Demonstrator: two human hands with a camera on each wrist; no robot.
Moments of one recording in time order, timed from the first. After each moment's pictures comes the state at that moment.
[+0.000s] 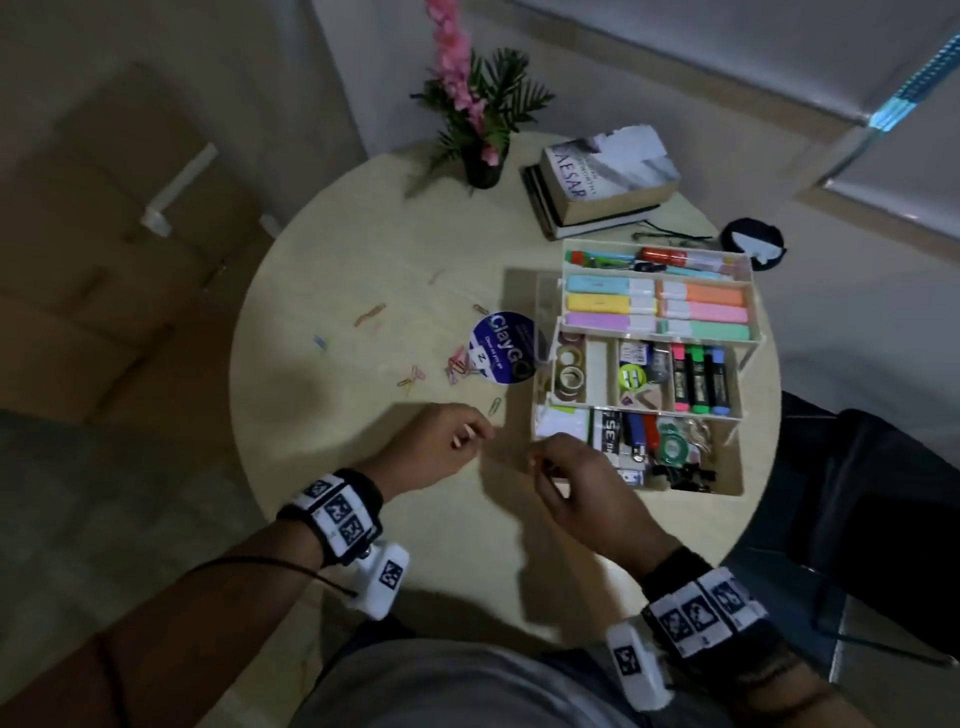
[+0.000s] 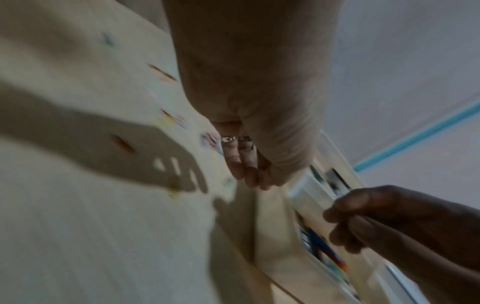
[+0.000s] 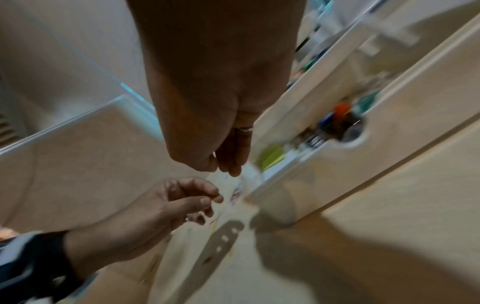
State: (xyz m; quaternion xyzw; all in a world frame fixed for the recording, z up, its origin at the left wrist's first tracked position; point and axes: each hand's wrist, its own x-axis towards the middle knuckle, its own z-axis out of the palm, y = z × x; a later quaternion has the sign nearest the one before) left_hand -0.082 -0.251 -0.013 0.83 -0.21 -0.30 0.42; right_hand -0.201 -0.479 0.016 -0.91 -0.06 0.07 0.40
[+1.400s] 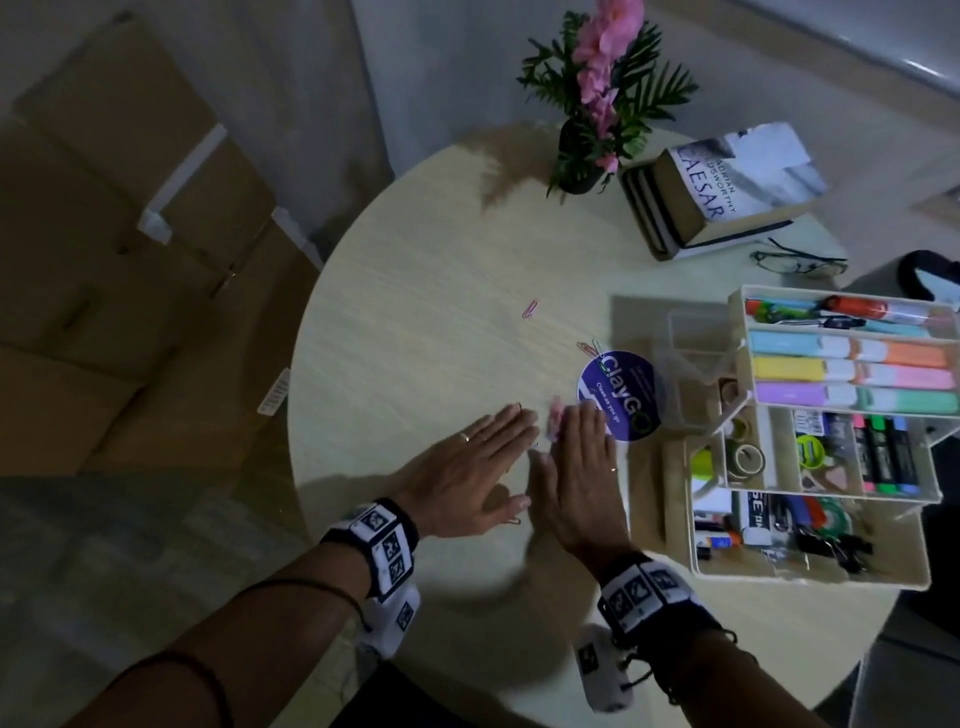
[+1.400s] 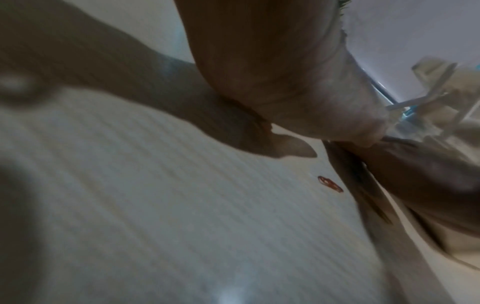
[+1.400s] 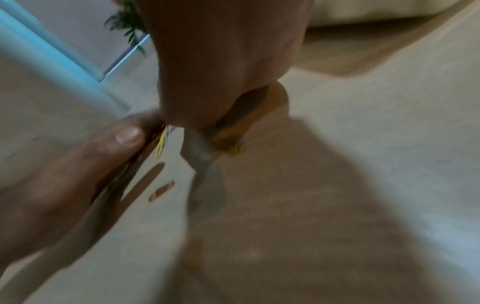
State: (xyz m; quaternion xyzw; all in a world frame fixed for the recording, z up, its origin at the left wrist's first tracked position) left_hand 0.032 -0.135 -0.086 0.82 -0.51 -0.20 0.13; right_hand -0.073 -0.326 -0.104 -0.96 0.14 0.11 0.22
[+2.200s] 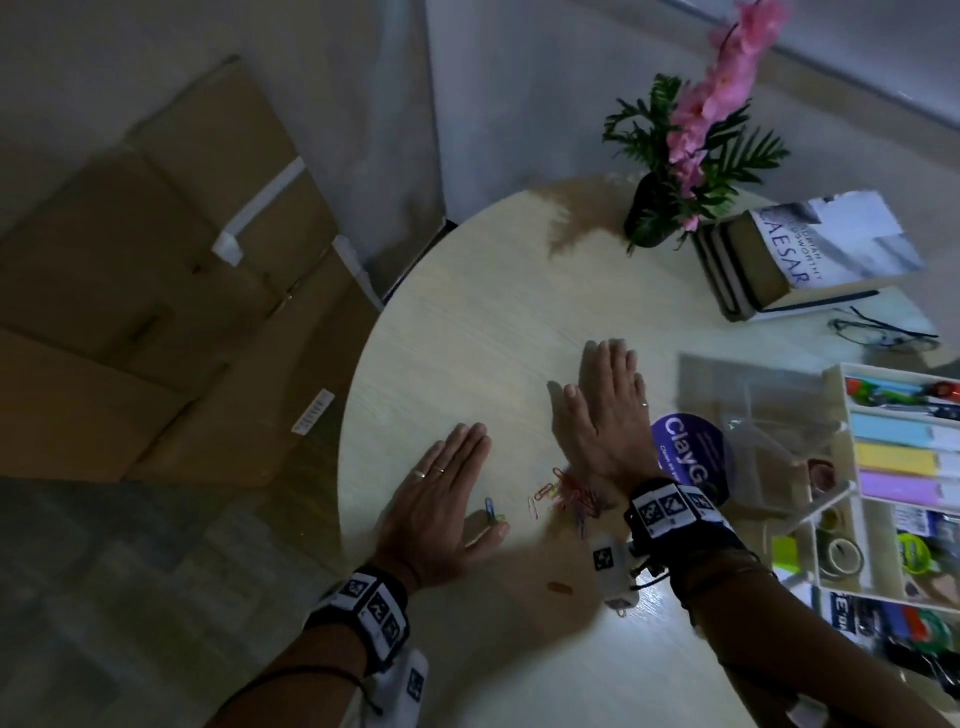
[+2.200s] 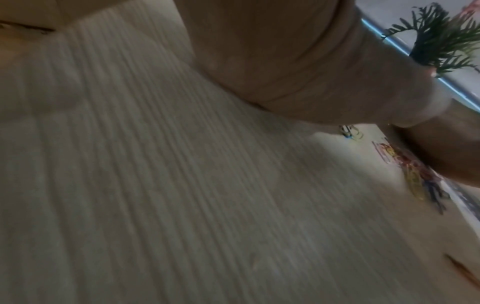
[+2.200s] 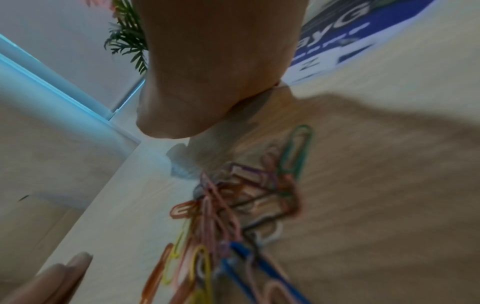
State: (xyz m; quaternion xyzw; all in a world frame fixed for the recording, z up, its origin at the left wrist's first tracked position) left_hand 0.043 -0.062 -0.099 0.93 -0.30 -0.14 0.18; right_hand 0.083 -0.339 -0.110 -0.96 0.08 0.08 0.25
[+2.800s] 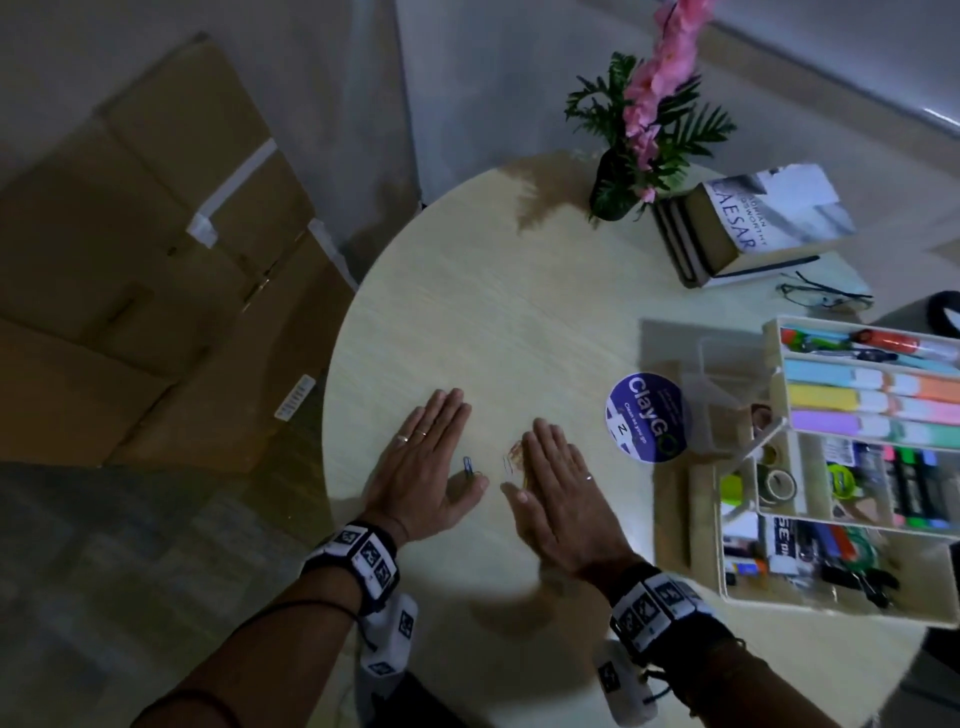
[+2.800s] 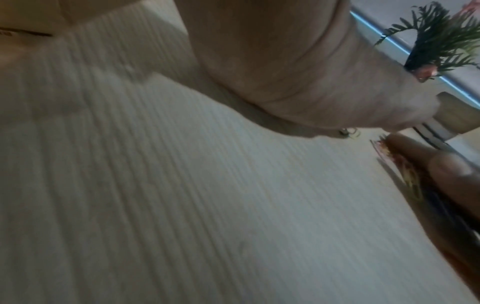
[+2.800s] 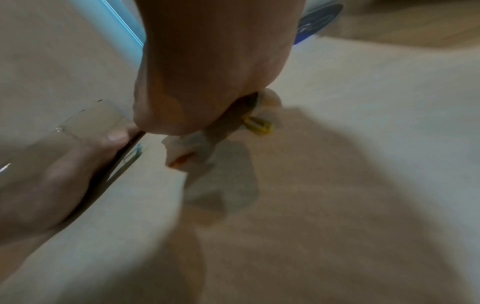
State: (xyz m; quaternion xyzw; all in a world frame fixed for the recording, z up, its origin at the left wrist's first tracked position) left_hand 0.039 -0.065 -0.099 0.93 -0.30 -0.14 0.14; right_hand -0.058 -0.300 -0.097 -0.96 -0.06 0.14 0.24
